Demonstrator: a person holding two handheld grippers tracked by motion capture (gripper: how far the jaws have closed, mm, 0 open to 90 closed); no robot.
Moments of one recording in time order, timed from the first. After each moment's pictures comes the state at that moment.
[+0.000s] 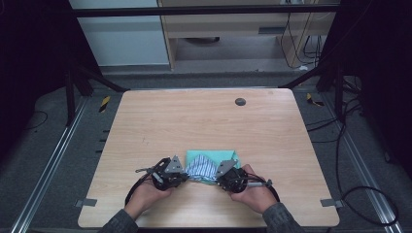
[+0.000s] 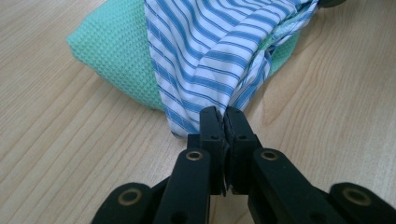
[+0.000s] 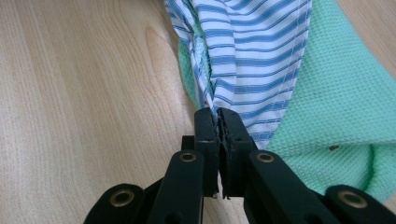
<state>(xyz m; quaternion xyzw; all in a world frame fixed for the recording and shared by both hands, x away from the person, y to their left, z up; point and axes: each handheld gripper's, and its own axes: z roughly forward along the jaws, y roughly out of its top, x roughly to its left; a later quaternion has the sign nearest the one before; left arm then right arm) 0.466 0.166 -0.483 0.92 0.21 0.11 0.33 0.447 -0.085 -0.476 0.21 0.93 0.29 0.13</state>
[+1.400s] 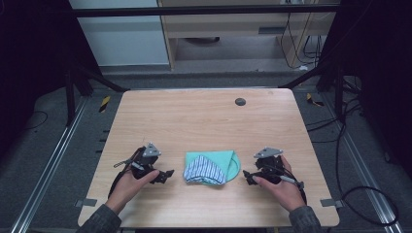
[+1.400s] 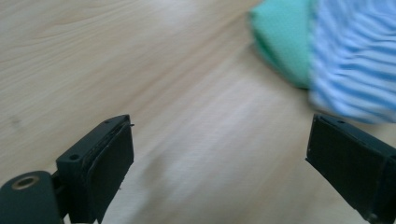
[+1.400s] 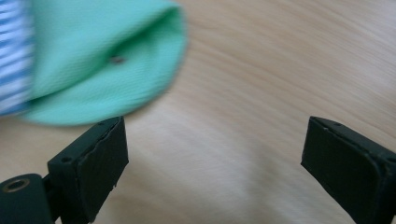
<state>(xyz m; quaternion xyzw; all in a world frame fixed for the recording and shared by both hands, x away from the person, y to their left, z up) 0.500 0.231 -0.478 0.86 0.36 0.15 0.33 0.474 -0.188 -0.487 0.45 0.82 0.30 0.20</state>
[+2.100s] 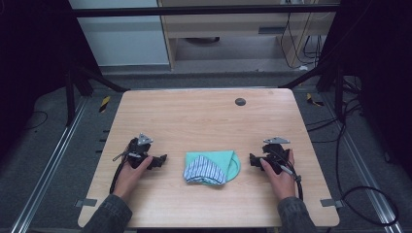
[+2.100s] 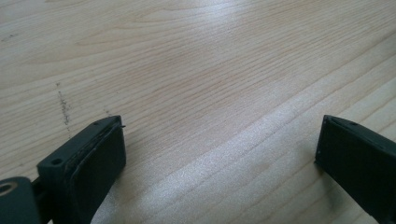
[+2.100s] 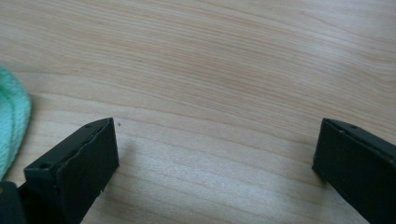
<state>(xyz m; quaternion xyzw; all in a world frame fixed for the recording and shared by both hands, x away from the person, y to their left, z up) 0.546 0.256 -0.508 0.81 0.43 0.19 0.34 0.522 -0.211 -0.512 0.57 0.72 0.31 0.24</state>
